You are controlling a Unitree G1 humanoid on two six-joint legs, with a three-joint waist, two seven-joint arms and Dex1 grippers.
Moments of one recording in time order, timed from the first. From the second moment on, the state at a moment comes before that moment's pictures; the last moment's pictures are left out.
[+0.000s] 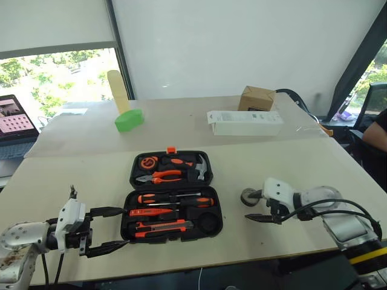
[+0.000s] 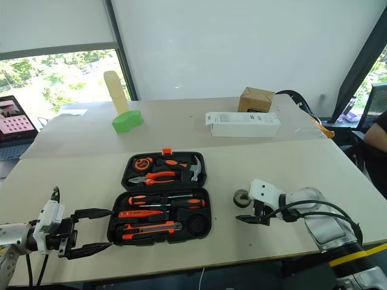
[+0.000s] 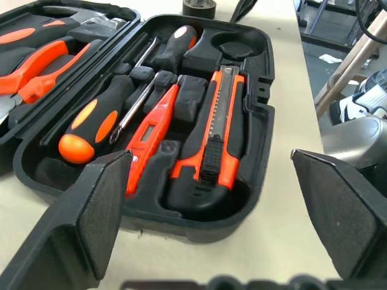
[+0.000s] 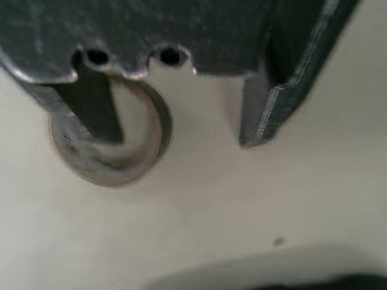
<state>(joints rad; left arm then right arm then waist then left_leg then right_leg) 0.07 0.83 0.28 -0.01 -0.55 0.01 -1.44 -0.40 -0.84 0.20 0.03 0.09 0.22 1.13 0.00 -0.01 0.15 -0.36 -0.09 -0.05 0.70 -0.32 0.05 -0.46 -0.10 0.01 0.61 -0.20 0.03</state>
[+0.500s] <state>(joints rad) 0.08 0.79 0.27 -0.08 -0.55 0.02 -1.39 -0.53 -0.72 0.23 -0.07 0.23 0.11 1.35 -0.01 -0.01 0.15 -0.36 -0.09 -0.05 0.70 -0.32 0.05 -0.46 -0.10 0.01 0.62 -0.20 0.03</state>
